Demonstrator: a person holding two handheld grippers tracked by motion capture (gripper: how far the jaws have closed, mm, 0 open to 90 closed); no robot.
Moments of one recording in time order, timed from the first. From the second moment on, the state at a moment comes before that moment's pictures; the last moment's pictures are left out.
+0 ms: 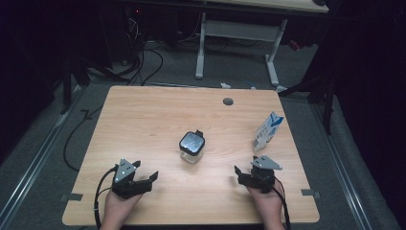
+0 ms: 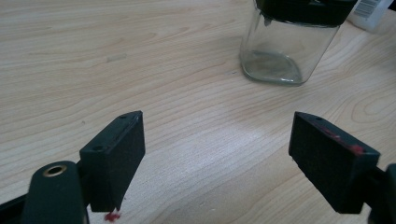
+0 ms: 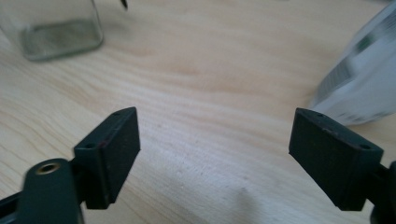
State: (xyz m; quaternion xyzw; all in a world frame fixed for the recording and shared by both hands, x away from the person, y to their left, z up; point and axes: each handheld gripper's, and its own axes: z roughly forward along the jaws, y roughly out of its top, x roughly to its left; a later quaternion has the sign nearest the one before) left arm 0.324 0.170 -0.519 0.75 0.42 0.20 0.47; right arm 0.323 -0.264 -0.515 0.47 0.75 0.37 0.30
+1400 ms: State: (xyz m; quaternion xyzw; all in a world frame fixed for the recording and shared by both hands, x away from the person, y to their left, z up) left arm 0.352 0.135 -0.511 0.77 0.40 0.19 0.45; right arm 0.300 -0.257 -0.516 0.42 0.75 0.42 0.30
